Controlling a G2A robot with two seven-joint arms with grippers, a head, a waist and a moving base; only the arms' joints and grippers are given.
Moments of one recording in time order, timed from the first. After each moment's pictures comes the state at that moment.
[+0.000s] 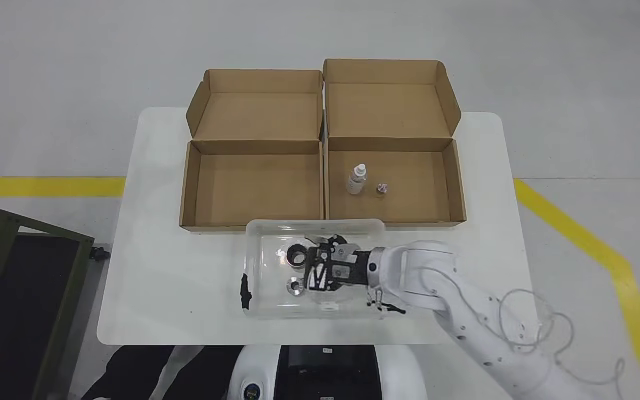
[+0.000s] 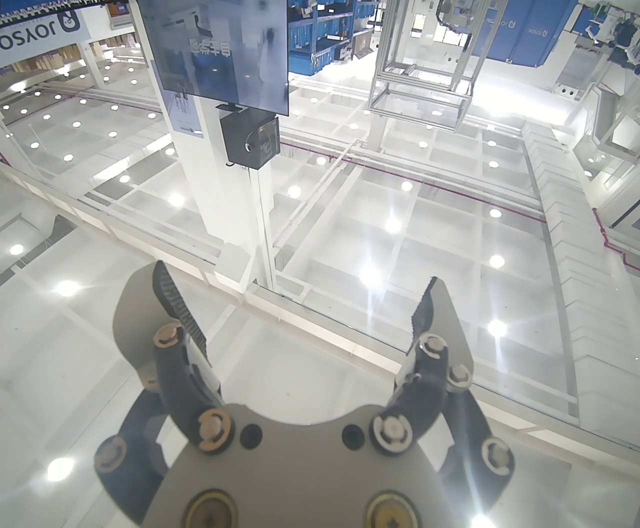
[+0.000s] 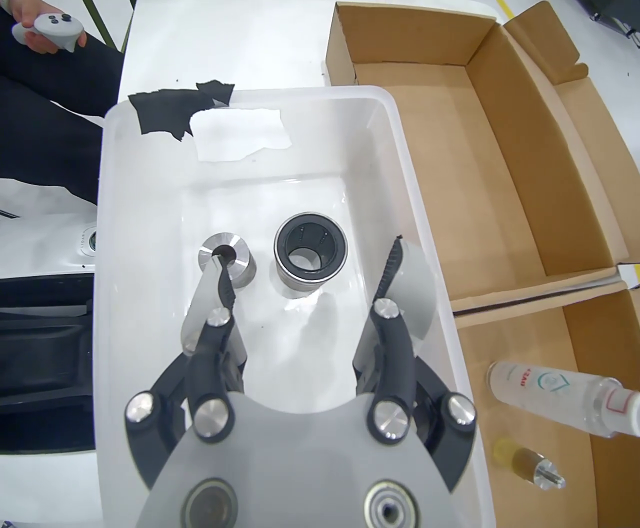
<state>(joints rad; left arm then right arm) -0.42 -0.34 -0.17 -1.17 3.07 0.50 0.07 -1.04 -1.13 0.83 -1.81 -1.28 -0.68 0.51</state>
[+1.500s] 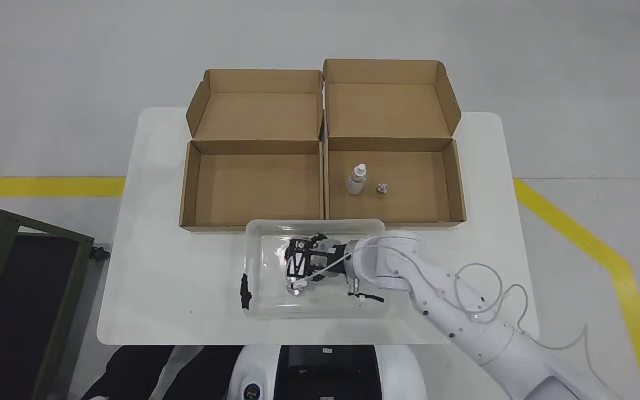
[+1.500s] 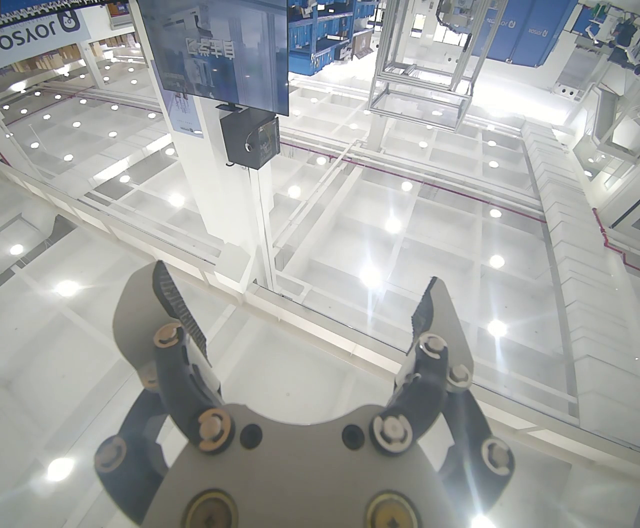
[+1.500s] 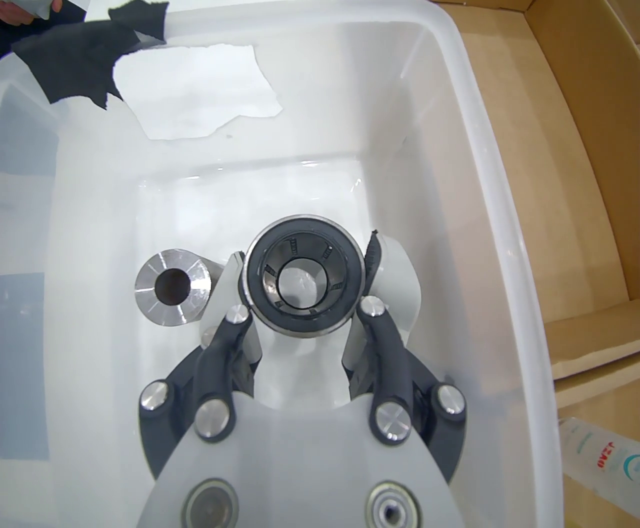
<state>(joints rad) -0.42 -0.34 -0.17 -1.17 3.07 0.50 0.07 -0.89 -1.23 0.68 -1.54 -1.28 -0.66 0.45</state>
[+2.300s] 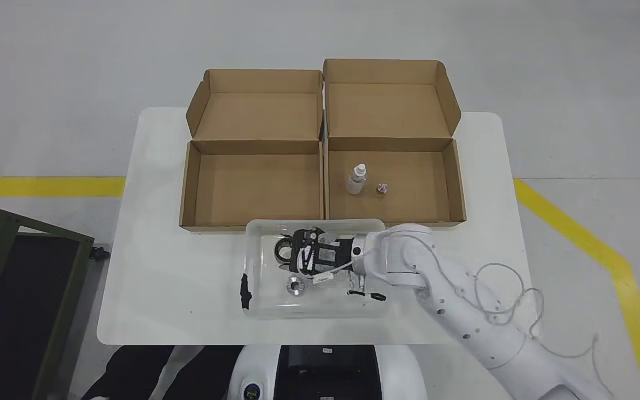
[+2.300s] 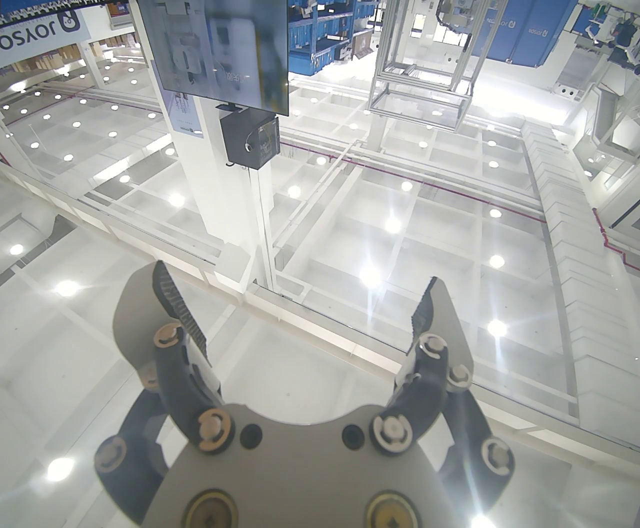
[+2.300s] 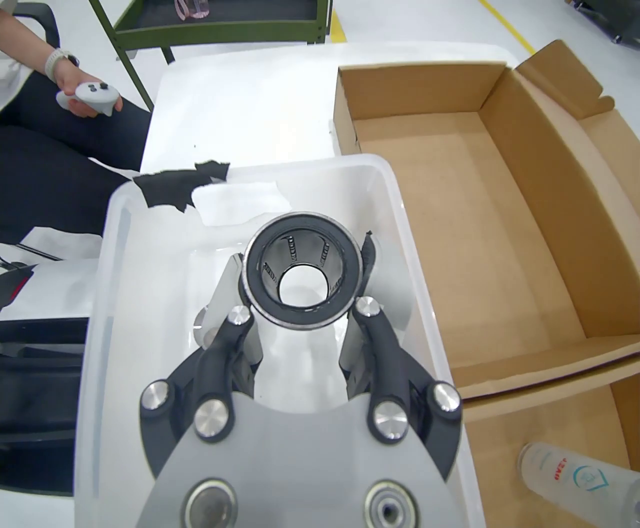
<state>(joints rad) -0.42 -0.34 -0.17 -1.17 3.07 0.50 0.07 -0.94 -1.21 0.79 -1.66 -1.17 -0.73 0.39</state>
